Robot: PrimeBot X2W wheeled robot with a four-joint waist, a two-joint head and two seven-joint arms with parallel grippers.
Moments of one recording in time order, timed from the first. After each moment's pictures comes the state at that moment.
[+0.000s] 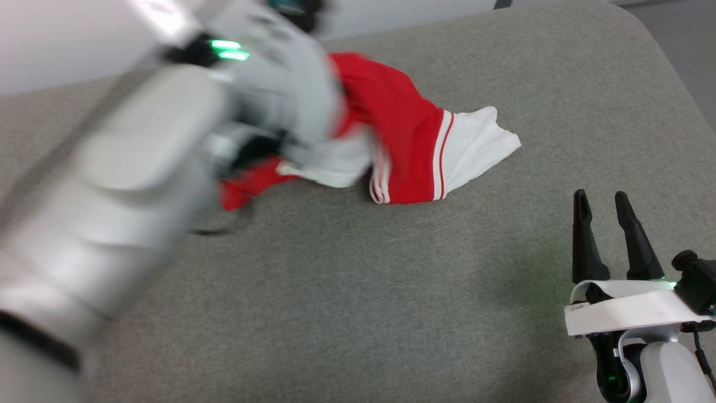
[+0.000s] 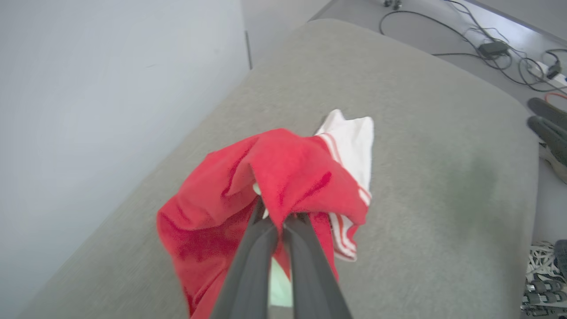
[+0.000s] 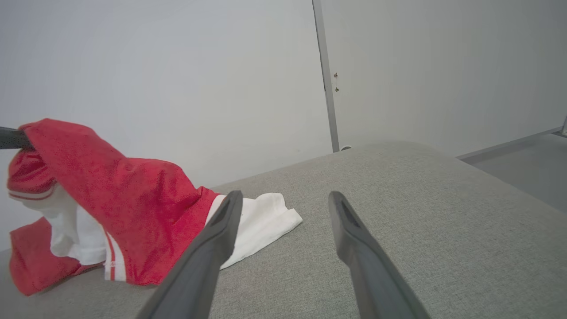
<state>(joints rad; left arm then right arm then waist) -1.31 0.46 -1.06 0.51 -1.03 -0.13 0.51 -0.23 -0.05 0.00 0.16 0.37 0.13 -0.26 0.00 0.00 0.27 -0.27</state>
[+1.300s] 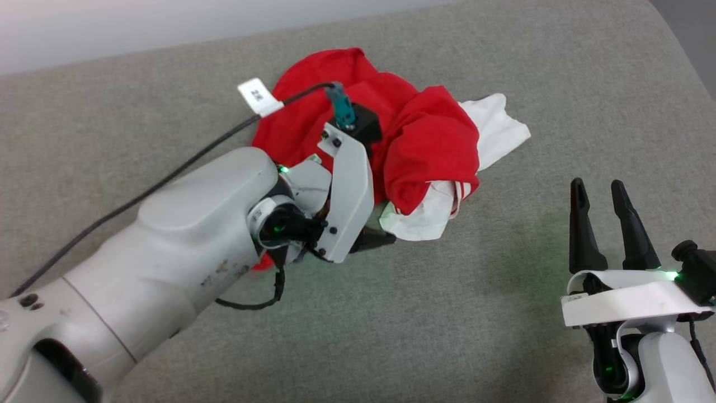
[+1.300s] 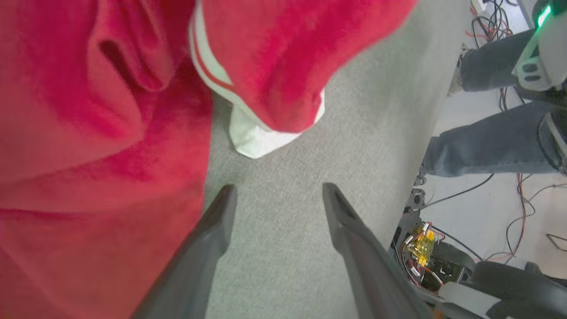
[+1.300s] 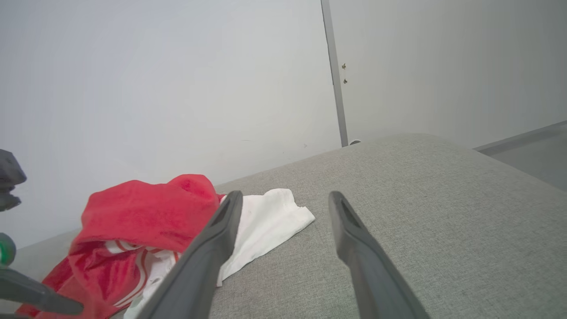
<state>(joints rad) -1.23 0.41 -1.28 0.48 -1.40 -0.13 0.78 -0.26 -0.05 0.02 0.16 0.40 0.13 -0.26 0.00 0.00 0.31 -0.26</state>
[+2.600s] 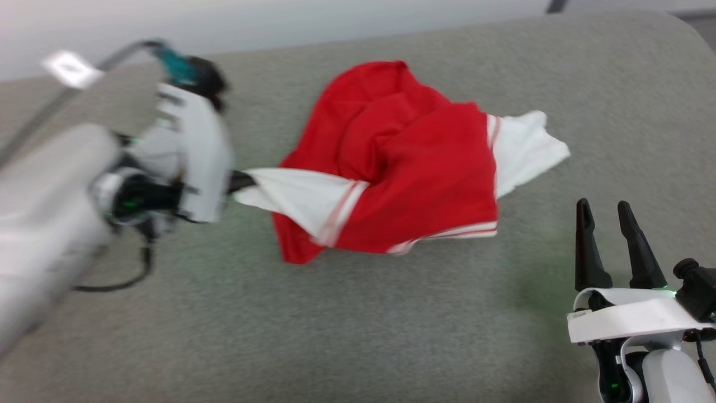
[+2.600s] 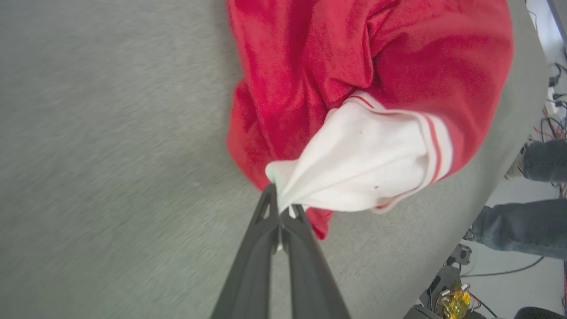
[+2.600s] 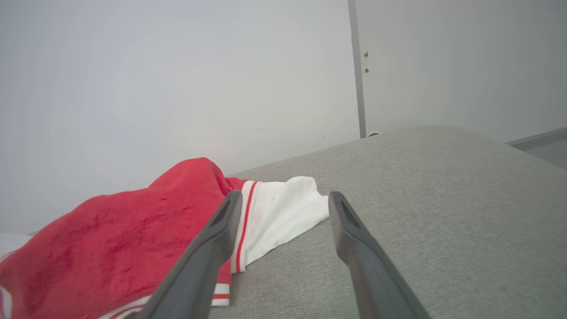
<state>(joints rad) -1.24 0.69 -1.23 0.46 -1.45 -0.13 0.68 -0.22 -0.05 -0.01 0.16 0.37 0.13 -0.26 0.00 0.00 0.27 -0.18</state>
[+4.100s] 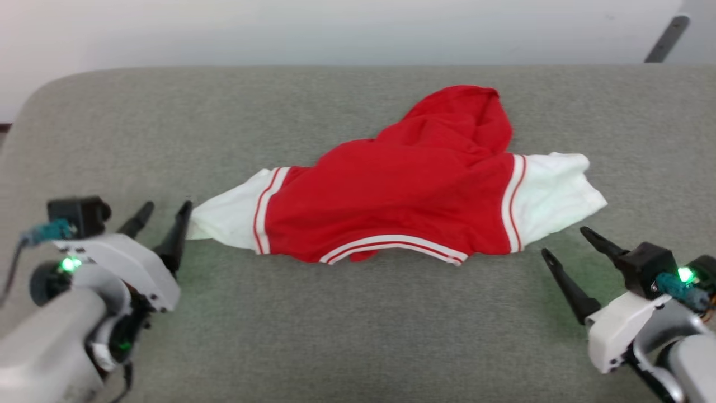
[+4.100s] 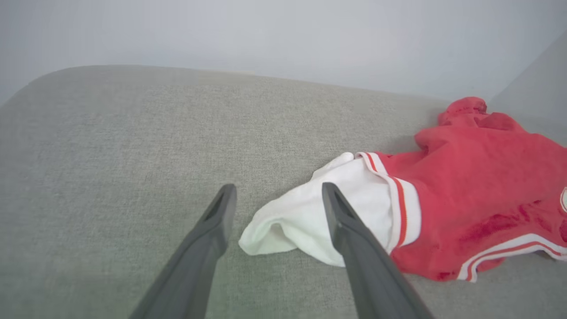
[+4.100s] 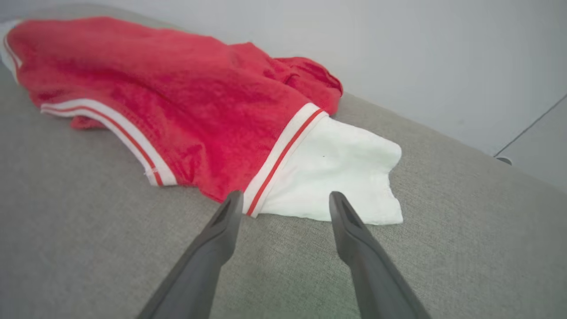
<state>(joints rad) -0.74 0.79 -1.04 0.46 -1.35 0.08 -0.25 -0.29 -0.45 0.36 0.19 0.30 0.13 -0.02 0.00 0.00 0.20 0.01</state>
